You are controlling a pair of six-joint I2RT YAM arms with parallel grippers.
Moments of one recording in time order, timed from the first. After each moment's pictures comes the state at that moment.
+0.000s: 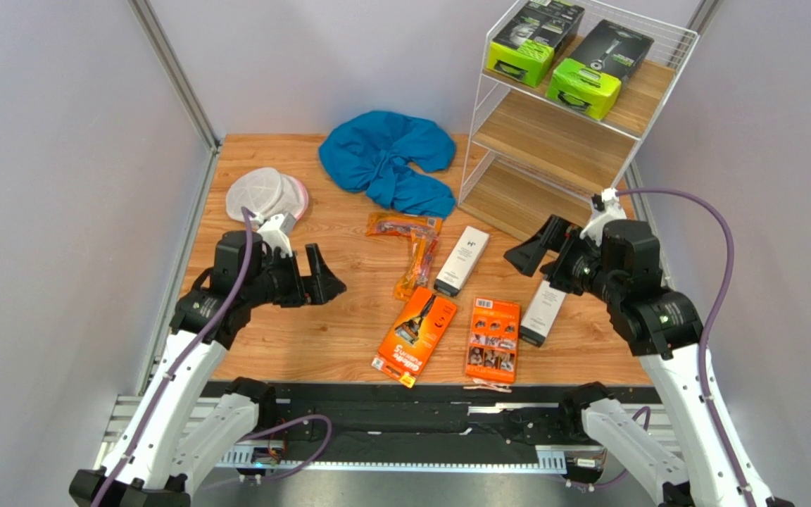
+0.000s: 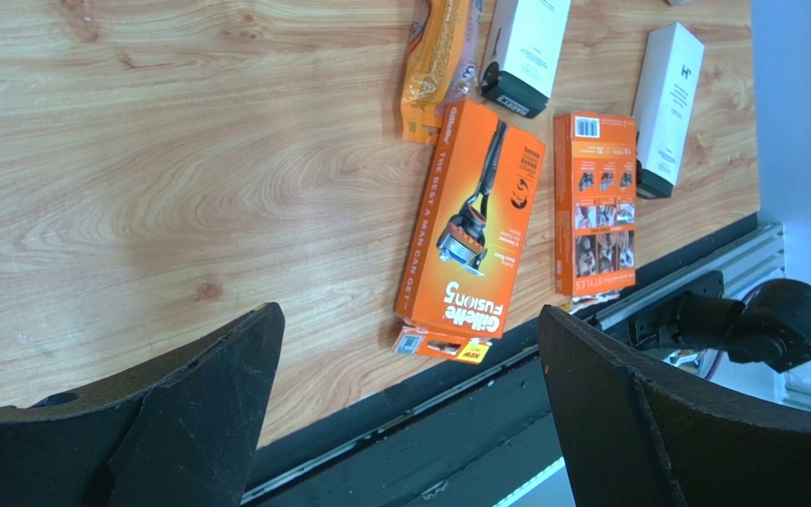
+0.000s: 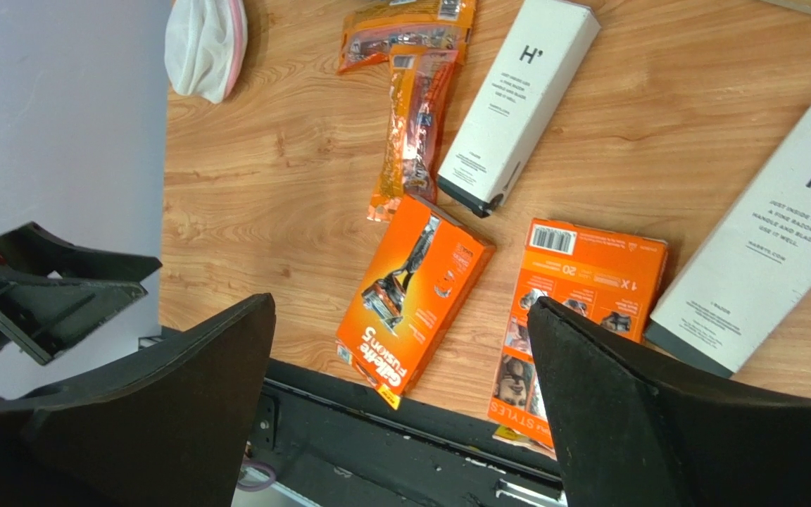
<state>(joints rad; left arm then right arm) -0.26 0.76 0.83 -0.73 0.36 -0.43 0.29 0.80 1.08 -0.80 -0.20 0.65</state>
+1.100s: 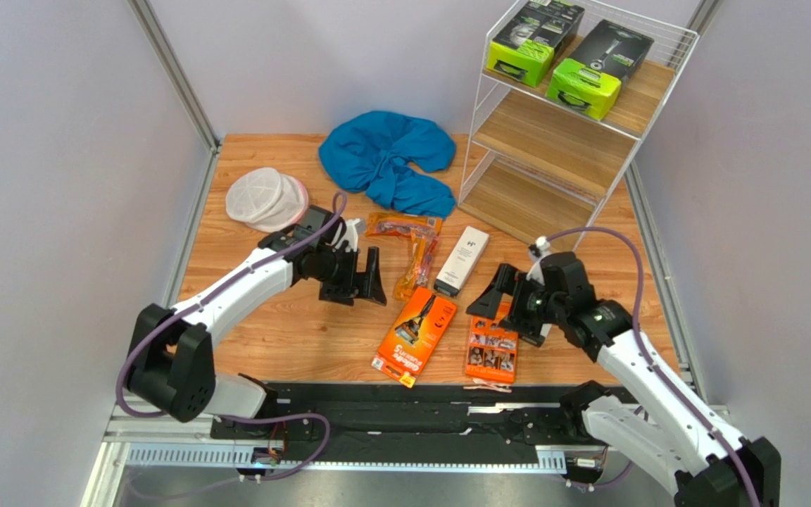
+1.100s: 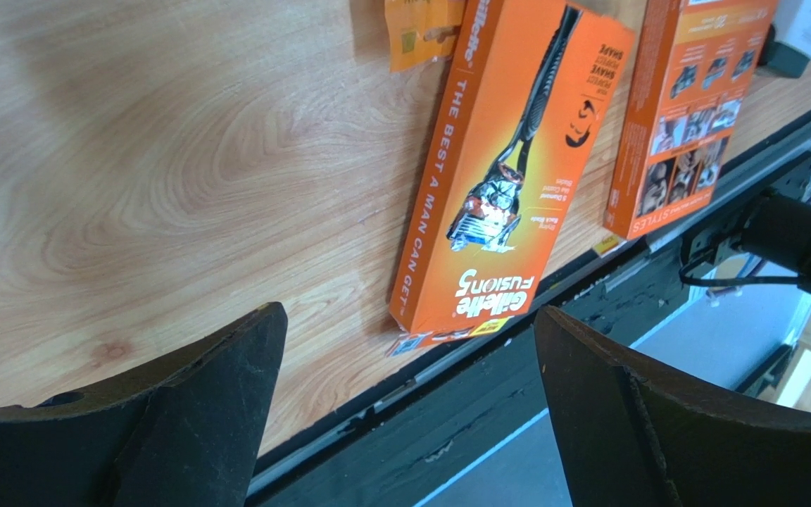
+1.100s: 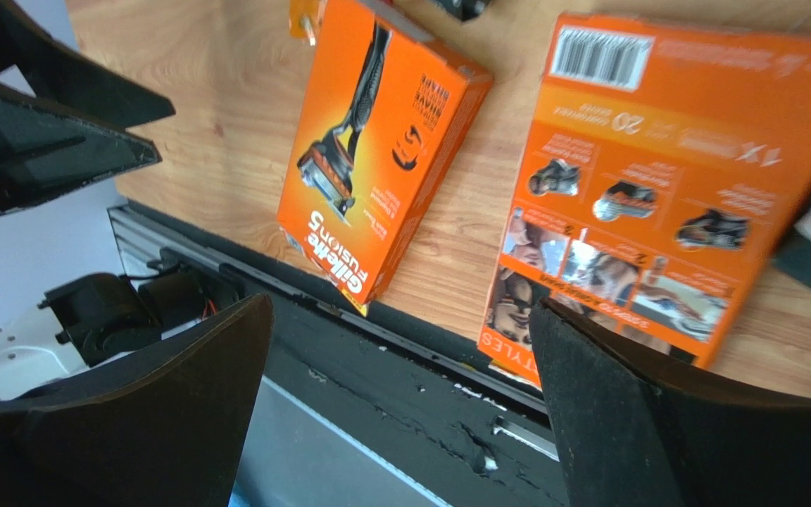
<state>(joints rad) -0.46 1.37 0.95 -0.65 0.42 -0.39 0.43 0.81 0.63 -0.58 -0.33 0.77</state>
